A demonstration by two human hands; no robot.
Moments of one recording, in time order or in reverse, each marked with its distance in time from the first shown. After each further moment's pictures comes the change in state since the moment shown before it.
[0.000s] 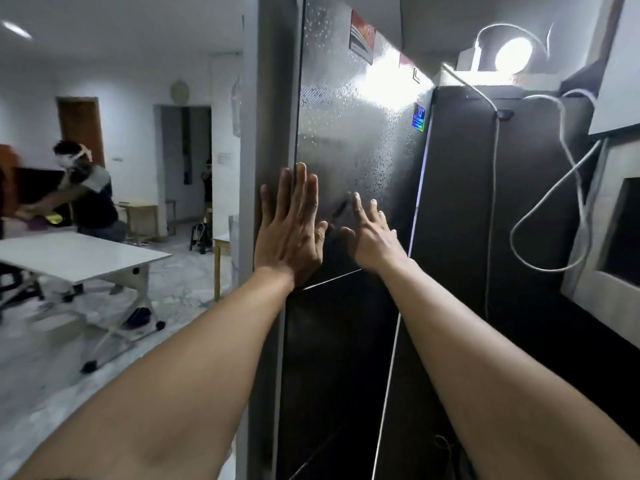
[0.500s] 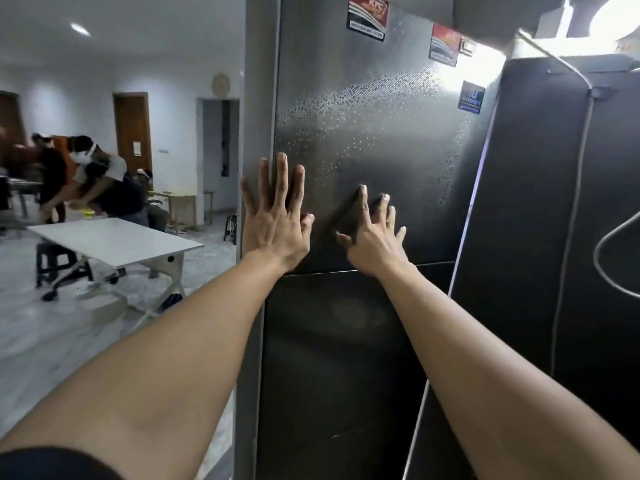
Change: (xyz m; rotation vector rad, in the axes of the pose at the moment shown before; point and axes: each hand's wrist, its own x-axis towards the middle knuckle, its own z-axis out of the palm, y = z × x) left_hand 0.018 -0.079 0.058 0.216 -0.122 -0.177; right_hand 0.071 -0.016 0.077 0.039 0.033 -0.070
